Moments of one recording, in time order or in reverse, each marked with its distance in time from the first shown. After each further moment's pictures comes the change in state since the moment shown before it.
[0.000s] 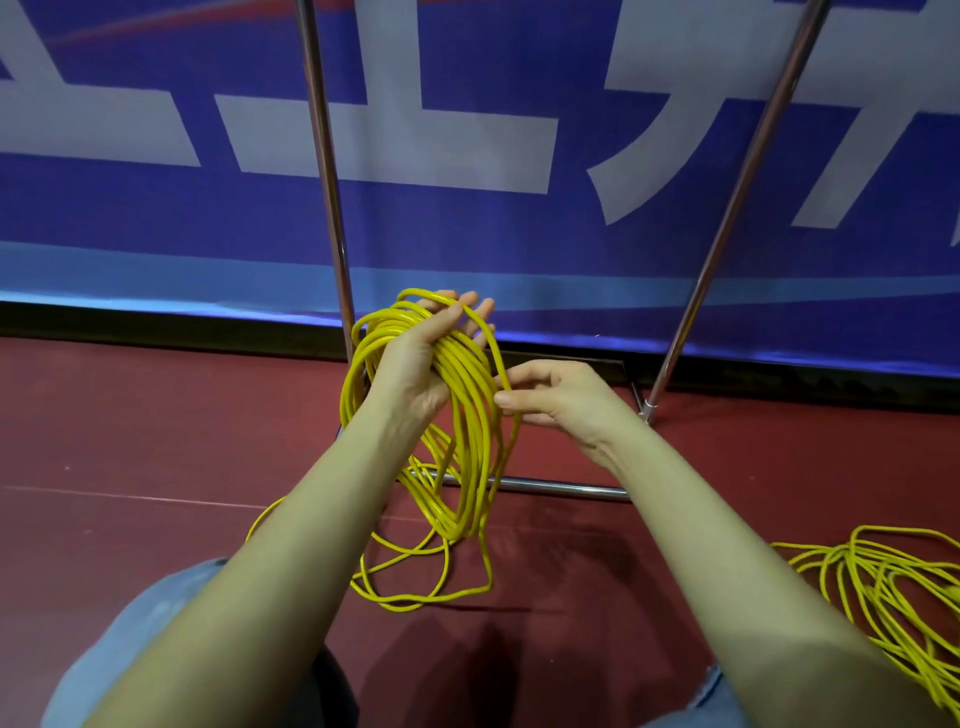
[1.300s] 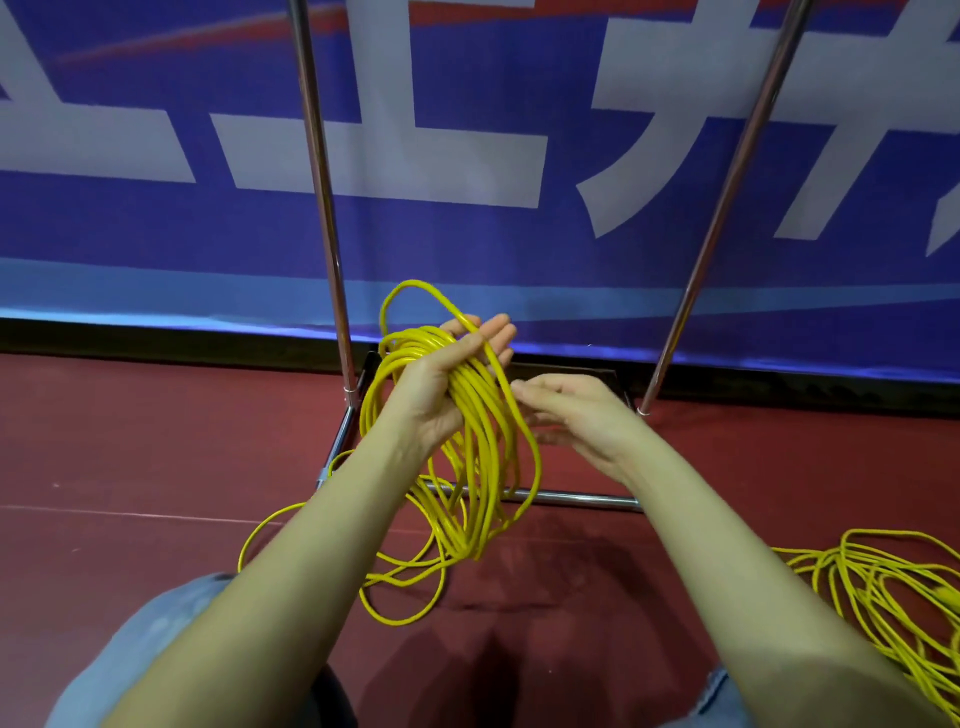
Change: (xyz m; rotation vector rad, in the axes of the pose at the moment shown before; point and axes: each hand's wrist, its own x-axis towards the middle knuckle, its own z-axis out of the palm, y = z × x) left_hand -0.015 -0.011 0.009 0.025 -0.098 -0.088; right_hand -0.012 0.000 -0.010 0.122 -0.007 -0.015
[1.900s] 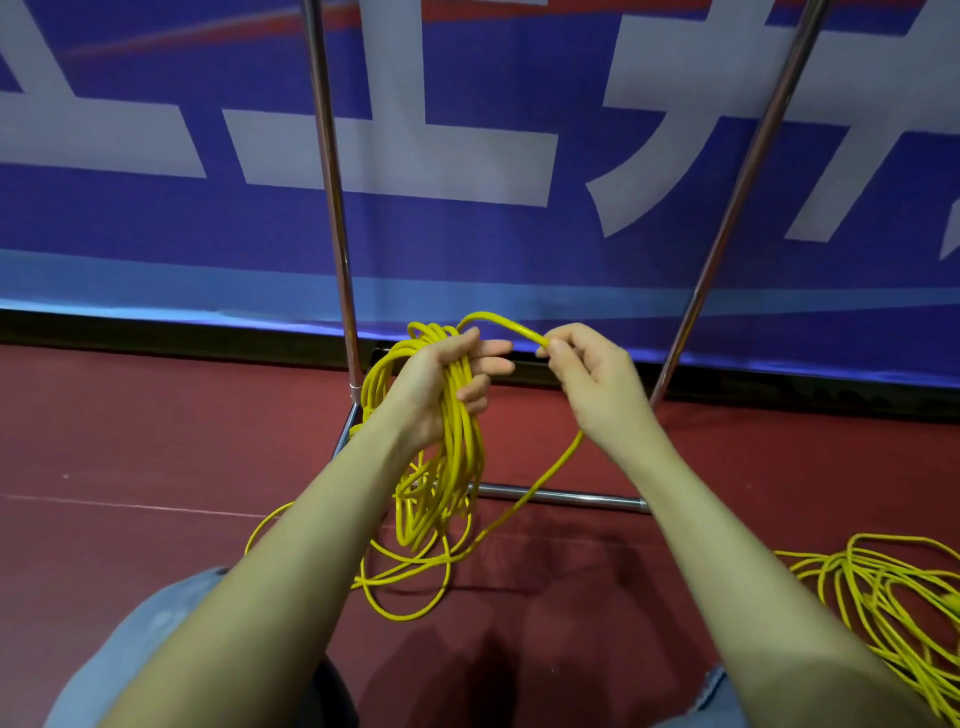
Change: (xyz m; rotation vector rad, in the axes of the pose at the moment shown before) left_hand 0.001 0.013 -0.014 0.388 0.023 -0.210; right_hand 0.009 -0.002 -0.001 -0.419 0.287 -0.577
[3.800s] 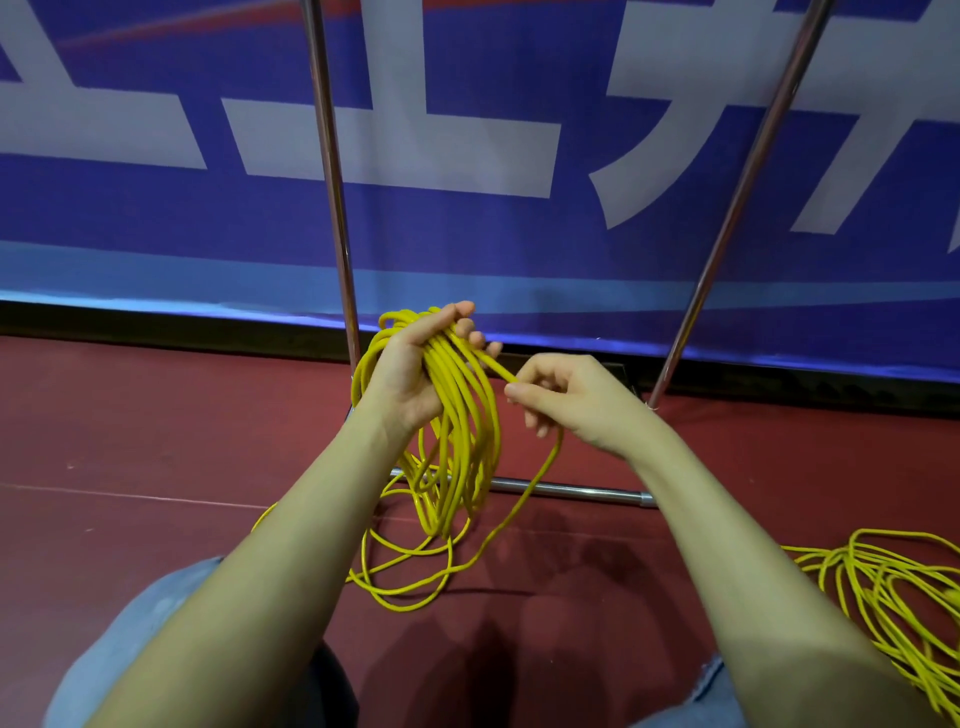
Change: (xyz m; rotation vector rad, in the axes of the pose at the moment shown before) left_hand -0.004 0.007 0.000 -0.387 -0.022 0.171; right_hand -0.003 -0.006 -0.003 -0.004 -0.435 0.204
